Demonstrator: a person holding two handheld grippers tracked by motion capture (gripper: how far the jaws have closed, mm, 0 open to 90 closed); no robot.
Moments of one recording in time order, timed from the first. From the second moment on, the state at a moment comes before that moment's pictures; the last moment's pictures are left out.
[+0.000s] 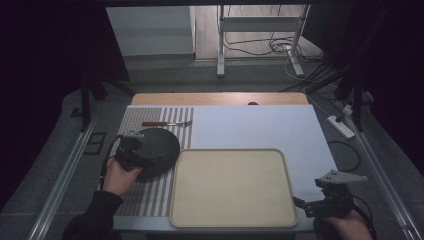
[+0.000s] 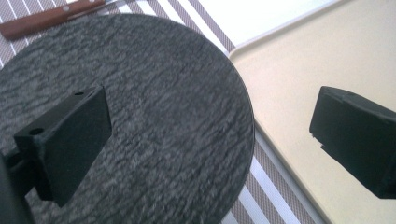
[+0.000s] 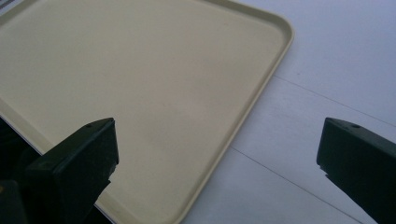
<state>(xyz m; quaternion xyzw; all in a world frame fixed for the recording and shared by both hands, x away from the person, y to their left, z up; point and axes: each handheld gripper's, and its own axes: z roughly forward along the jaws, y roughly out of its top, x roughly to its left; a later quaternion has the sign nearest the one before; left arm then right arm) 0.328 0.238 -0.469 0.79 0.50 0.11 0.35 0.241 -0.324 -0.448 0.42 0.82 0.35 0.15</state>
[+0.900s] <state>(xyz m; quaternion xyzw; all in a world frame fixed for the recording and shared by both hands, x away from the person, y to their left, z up) 0.387 0.224 -0.472 0.80 0.48 0.12 0.34 0.241 -0.323 -0.448 0.42 0.83 0.35 0.14</state>
